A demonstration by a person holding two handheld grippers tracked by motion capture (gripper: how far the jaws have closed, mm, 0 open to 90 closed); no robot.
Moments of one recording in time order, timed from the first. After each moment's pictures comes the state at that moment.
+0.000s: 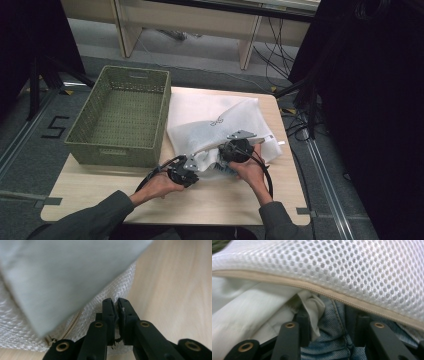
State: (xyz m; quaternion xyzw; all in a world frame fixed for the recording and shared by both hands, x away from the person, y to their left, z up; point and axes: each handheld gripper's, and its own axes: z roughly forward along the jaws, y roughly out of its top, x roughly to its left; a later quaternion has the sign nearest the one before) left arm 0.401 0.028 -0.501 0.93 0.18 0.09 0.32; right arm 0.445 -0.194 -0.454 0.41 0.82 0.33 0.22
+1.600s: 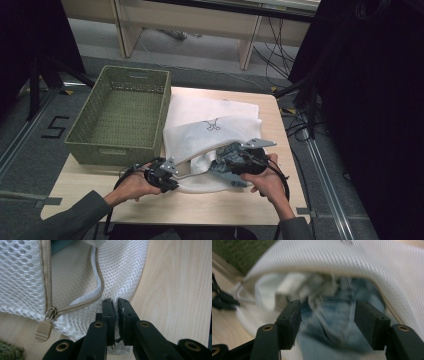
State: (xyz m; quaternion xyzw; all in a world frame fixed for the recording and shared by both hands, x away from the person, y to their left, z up) left arm 0.387 0.084 -0.491 0.93 0.19 0.04 0.30; right arm 0.395 -0.224 -0.421 0.40 0.82 0.37 0.18
